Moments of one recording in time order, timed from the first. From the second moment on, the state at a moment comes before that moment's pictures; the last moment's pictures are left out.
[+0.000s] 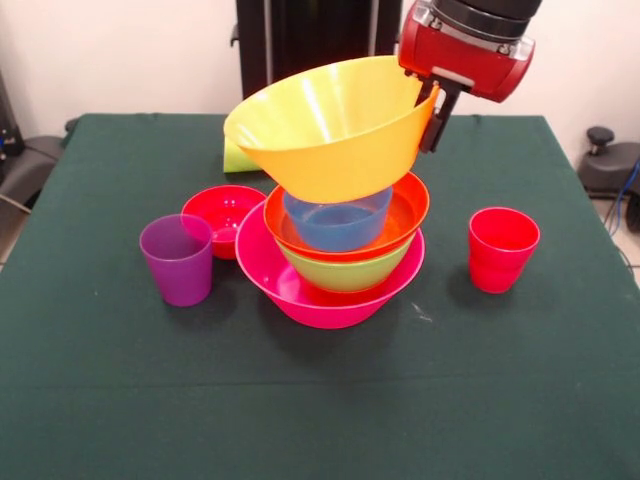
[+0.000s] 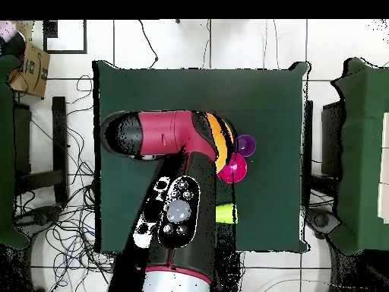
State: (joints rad) arm 0.08 -0.63 -0.20 1.38 -0.10 0.80 2.09
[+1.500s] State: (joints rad) arm 0.12 -0.56 -0.27 1.43 -0.05 0.69 2.11
